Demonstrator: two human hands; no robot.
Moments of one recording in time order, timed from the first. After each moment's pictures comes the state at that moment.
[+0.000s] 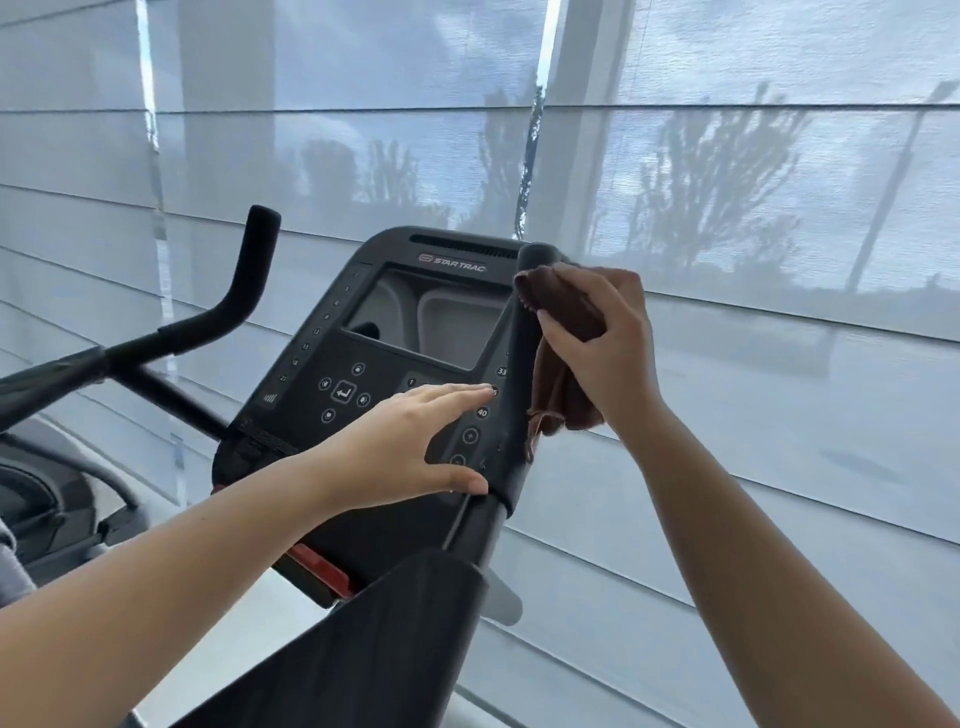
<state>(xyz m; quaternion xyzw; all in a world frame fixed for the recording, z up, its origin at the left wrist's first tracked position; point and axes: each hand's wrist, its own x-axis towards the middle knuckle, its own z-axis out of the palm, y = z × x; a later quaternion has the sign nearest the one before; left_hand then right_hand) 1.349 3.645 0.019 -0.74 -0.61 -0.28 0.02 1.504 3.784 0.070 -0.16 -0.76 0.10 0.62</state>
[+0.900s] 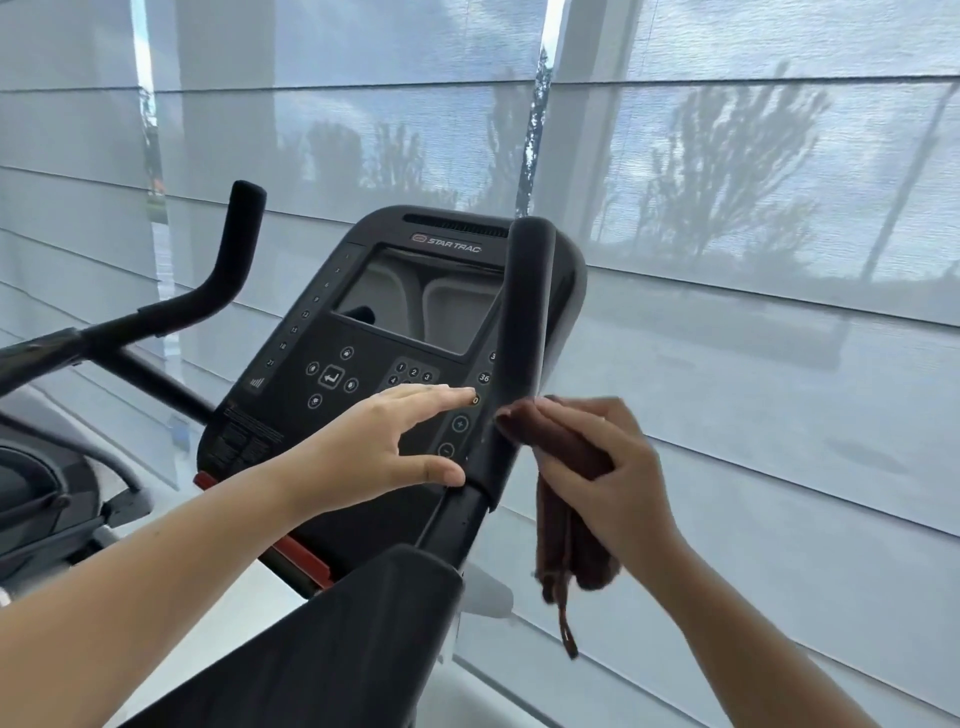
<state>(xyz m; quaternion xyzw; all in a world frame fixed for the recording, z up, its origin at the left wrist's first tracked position) 1.342 3.655 0.003 -0.74 -0.59 -0.34 -0.02 1.542 3.759 -0.019 -0.15 -0.80 0.20 0.54</state>
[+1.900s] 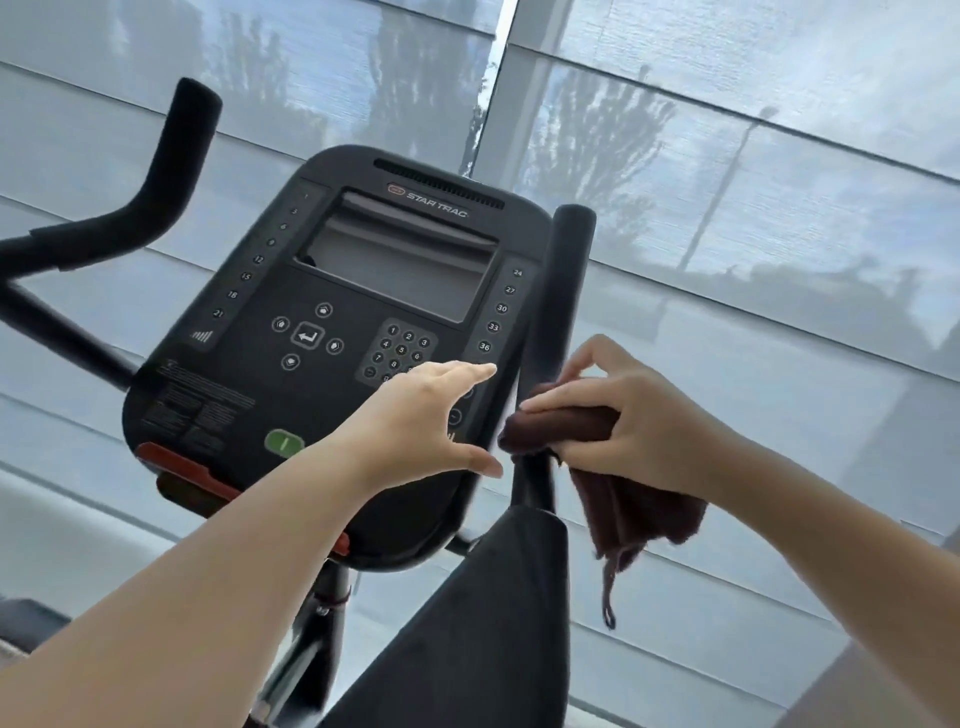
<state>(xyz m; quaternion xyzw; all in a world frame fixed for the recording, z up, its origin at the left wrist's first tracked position) 1.315 3.654 -0.013 -0.76 -0.53 -0.38 -0.02 1.521 3.674 0.060 -0.30 -0.93 0.01 0.21</state>
